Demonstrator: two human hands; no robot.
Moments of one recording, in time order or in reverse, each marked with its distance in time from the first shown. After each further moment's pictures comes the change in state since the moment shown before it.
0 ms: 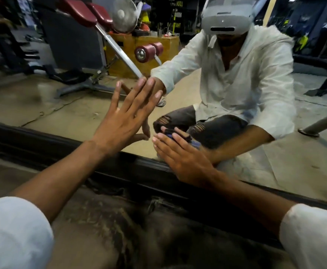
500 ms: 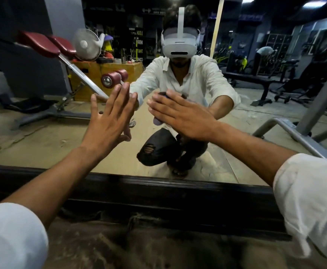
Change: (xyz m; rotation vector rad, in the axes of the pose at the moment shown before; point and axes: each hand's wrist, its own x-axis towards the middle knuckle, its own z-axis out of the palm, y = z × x) left_hand 0.054 0.009 -0.057 -0.080 -0.007 -0.145; right_hand -0.001 0.175 -0.117 -0.198 -0.001 -0.017
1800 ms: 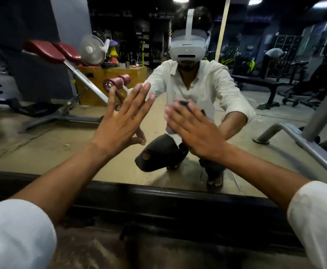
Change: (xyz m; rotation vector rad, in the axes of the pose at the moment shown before) left_hand 0.049 0.050 -0.039 0.167 0.032 0.139; right_hand -0.069 0.002 0.009 0.068 0.110 0.241
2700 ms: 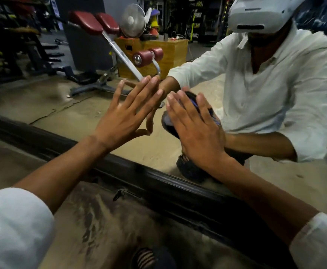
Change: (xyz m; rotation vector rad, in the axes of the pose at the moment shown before) left_hand 0.023 0.104 -0.041 -0.038 -0.097 -0.040; right_hand -0.073 0.019 0.008 0.257 0.086 0.142
